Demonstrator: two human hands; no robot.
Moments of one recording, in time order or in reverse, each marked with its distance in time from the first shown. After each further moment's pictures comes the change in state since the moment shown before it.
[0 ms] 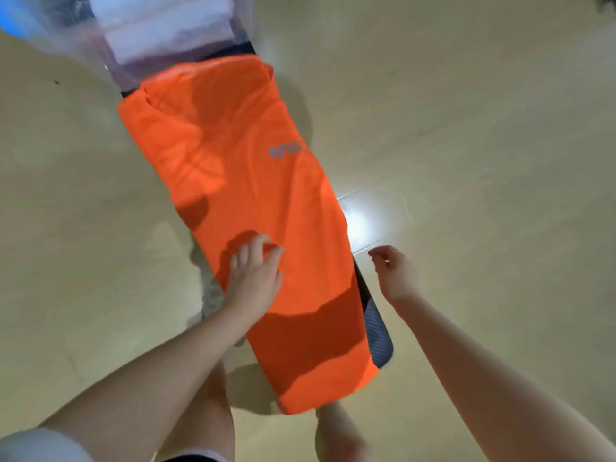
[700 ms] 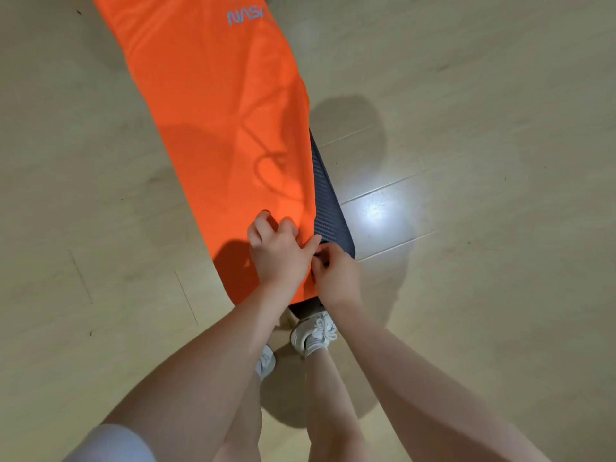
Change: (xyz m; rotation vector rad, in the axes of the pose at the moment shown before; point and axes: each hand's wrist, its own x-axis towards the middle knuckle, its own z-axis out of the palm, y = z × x) left_hand -0.103 0.161 0.122 -0.266 0.141 -0.567; right_hand -0.129 0.122 0.044 0.176 -0.208 -0.069
